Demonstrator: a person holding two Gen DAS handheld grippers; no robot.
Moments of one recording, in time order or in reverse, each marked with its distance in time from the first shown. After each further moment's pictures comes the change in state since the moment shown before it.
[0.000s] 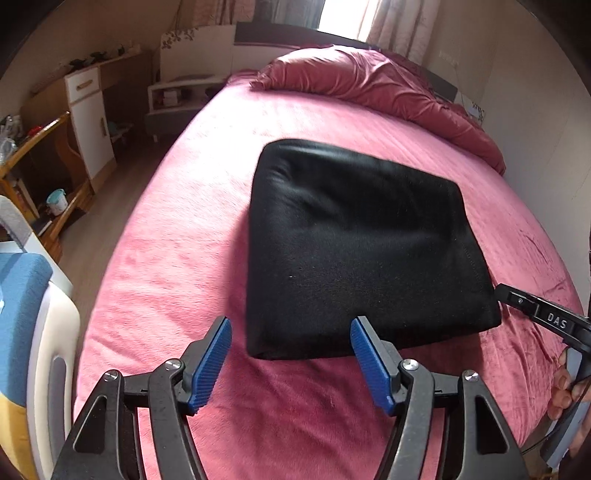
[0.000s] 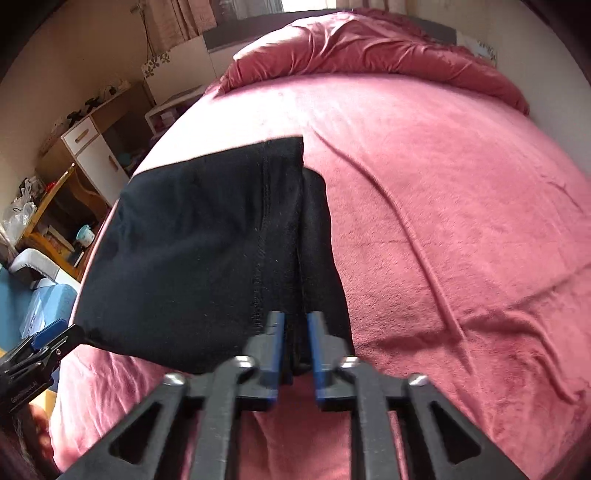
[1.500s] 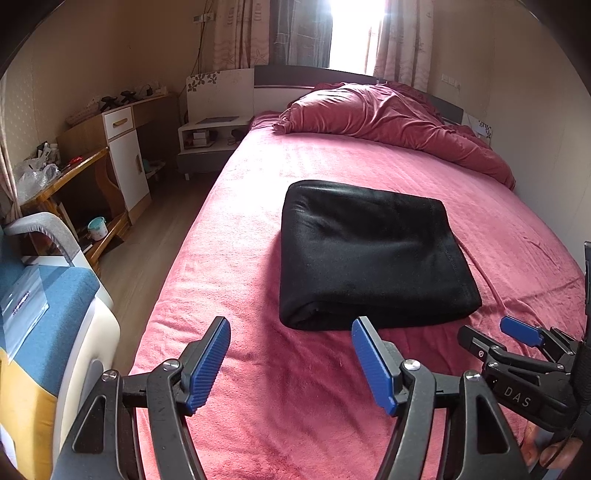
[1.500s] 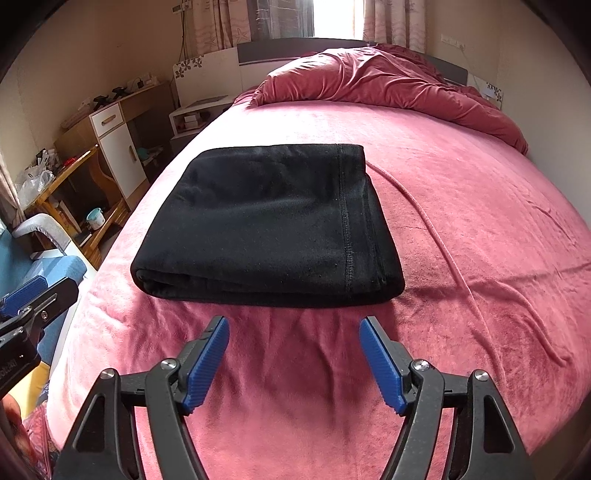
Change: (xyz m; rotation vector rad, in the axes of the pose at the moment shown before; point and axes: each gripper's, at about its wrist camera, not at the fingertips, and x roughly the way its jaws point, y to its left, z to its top) left arm -0.080 -0.011 -0.040 0.027 -0.144 0.118; right arm -0.055 0.078 -0.073 -0.111 -0.076 -0.038
